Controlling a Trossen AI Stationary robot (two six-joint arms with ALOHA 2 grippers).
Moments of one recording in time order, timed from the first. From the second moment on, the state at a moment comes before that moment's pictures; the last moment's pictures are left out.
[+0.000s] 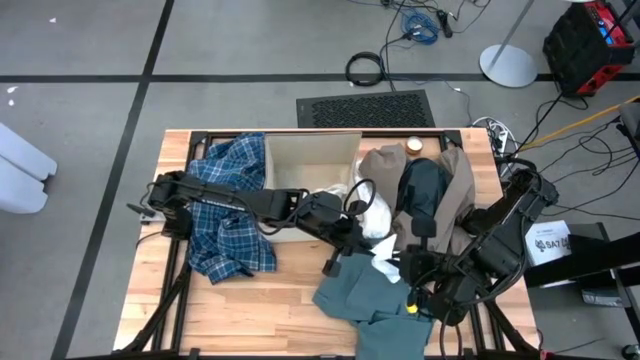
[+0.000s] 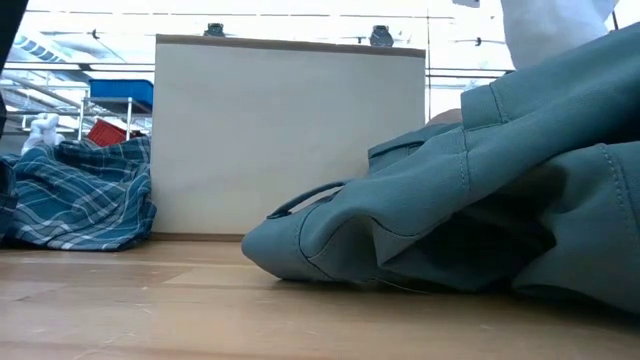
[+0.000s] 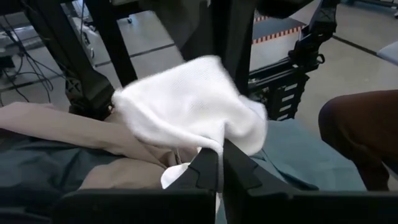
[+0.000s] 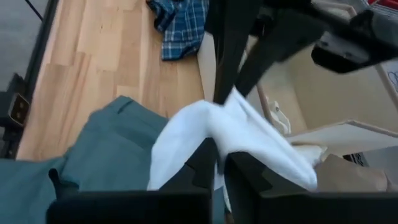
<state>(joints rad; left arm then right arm) -0.15 1.84 1.69 -0.20 0.23 0.20 0.79 1.55 1.71 -1.33 0.75 0.62</state>
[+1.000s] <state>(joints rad) -0.01 1.40 1.69 -0.16 -0.19 0.42 0.88 1.55 1.50 -1.56 1.12 0.96</state>
